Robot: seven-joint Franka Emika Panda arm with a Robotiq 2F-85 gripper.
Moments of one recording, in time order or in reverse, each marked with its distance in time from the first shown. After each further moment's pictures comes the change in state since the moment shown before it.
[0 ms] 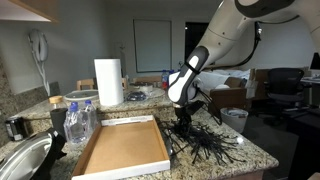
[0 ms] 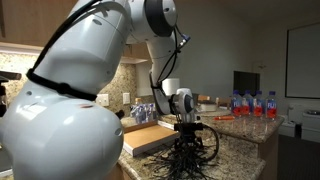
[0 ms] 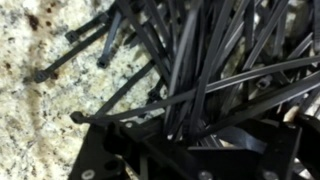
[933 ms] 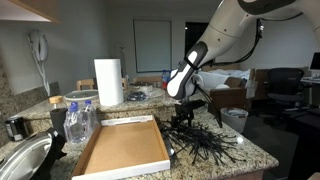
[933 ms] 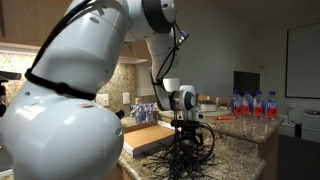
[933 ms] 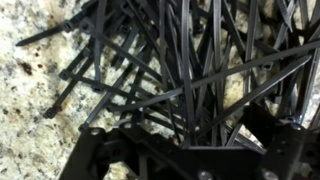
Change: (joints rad) arm 0.011 -0.026 -0.020 0.007 0.102 -0.033 0.191
